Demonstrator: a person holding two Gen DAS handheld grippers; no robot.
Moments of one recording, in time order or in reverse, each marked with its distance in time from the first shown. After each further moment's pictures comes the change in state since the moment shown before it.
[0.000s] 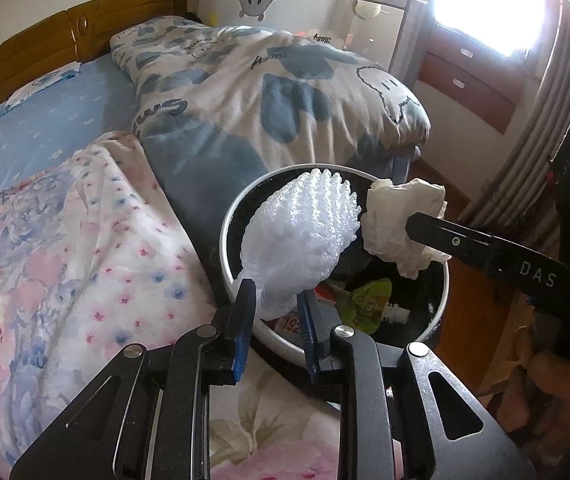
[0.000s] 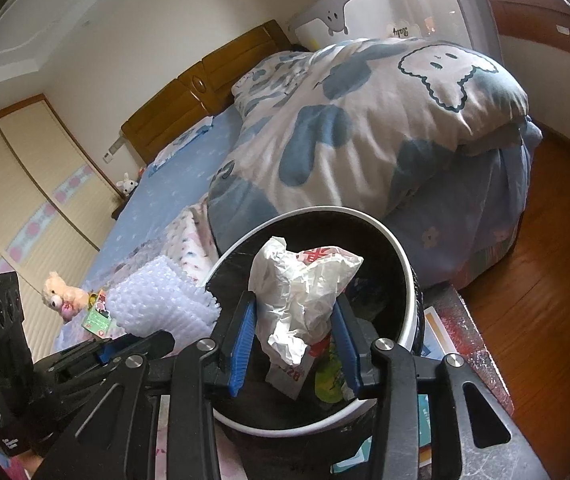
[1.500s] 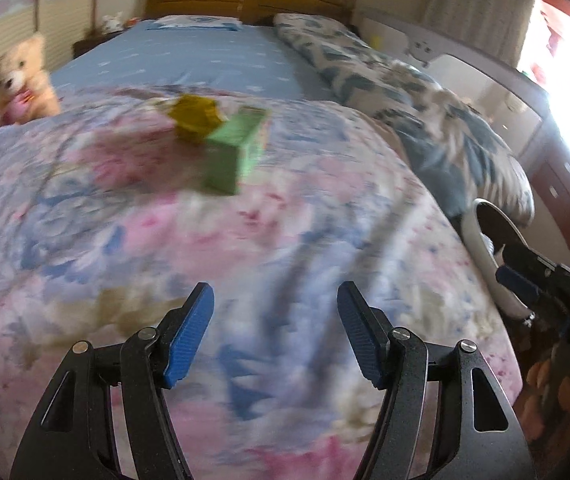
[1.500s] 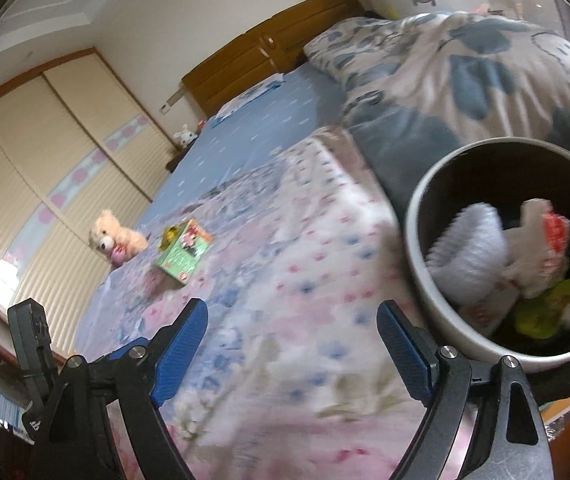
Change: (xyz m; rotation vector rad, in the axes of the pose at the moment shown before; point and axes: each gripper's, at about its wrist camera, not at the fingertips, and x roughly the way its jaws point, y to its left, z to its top) left arm -0.112 0.220 -0.136 -0.461 -0.060 0.234; right arm 0.051 0.155 -0.064 -0.119 0.119 0.184
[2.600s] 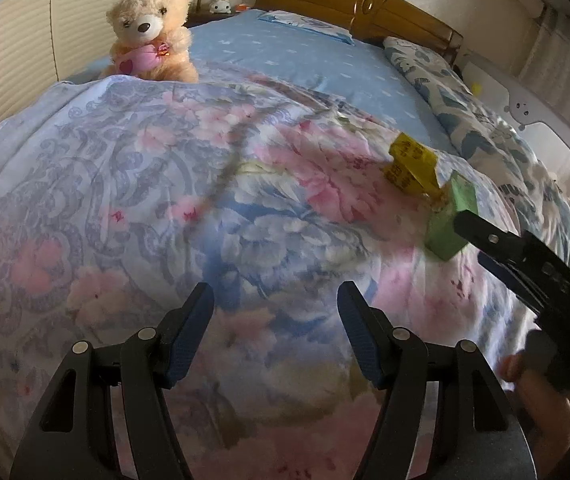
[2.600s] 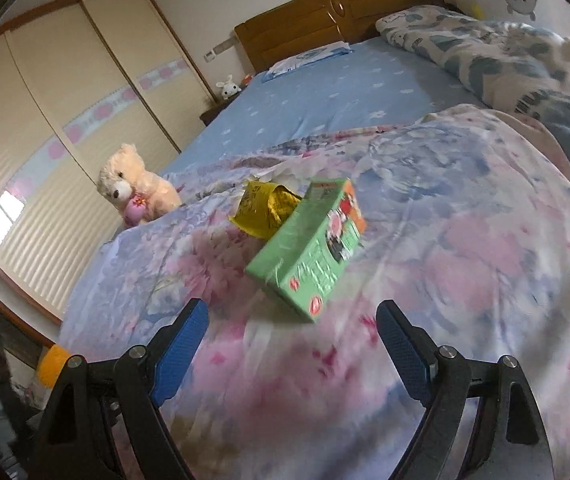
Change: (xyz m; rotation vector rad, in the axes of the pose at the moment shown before) left arm -0.001 0.146 0.020 -0.248 -0.022 0.204; right arm 0.173 0.159 0.000 -0.198 0.098 0.029
